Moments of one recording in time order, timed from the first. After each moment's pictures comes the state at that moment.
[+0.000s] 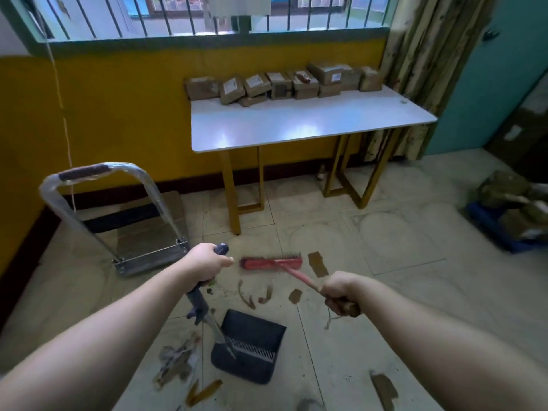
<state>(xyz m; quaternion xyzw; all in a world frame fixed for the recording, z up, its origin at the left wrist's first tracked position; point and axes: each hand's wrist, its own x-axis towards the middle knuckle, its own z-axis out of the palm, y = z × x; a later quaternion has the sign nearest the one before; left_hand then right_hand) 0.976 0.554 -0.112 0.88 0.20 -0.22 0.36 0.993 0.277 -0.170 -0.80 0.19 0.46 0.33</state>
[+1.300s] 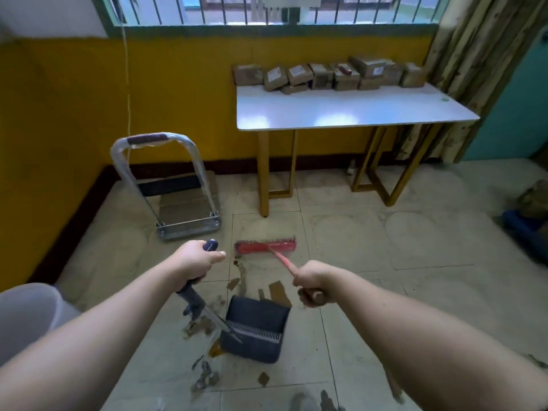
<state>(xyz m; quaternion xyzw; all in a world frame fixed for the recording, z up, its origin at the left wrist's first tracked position) 0.828 0.622 -0.112 0.84 0.27 -0.18 0.43 0.885 0.380 -0.164 -0.81 0.07 0.45 0.36</state>
